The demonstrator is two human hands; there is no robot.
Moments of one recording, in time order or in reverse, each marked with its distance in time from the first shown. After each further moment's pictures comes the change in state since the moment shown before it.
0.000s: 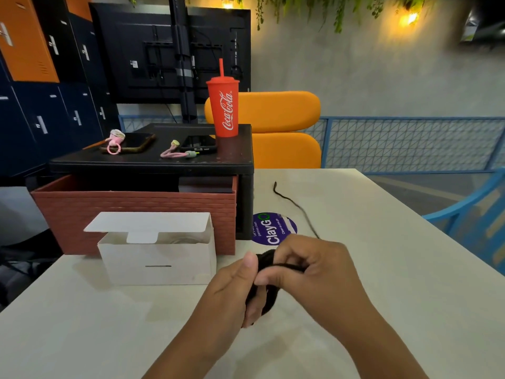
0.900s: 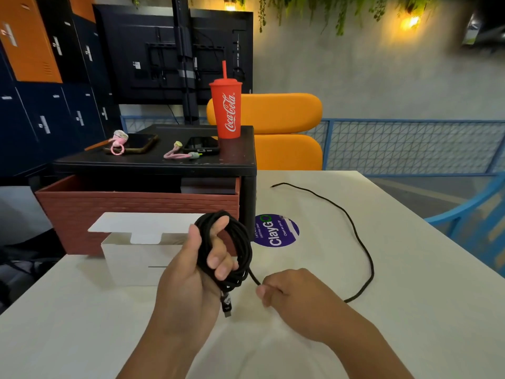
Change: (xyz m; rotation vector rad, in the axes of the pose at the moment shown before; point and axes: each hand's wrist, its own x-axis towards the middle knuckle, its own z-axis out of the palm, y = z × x) left_hand 0.007 0.015 -0.020 -0.781 0.329 0.017; right_hand 0.005 0.035 0.019 -0.417 -0.433 0.248
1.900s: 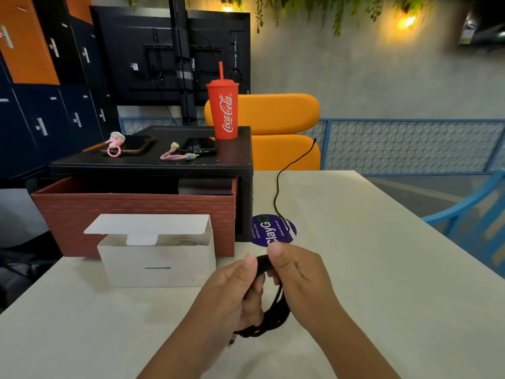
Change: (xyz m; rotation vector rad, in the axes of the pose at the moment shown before) left_hand -0.011 -0.017 0.006 0.510 -0.254 -0.211; right_hand 0.003 -0.009 0.005 0.552 0.495 -0.276
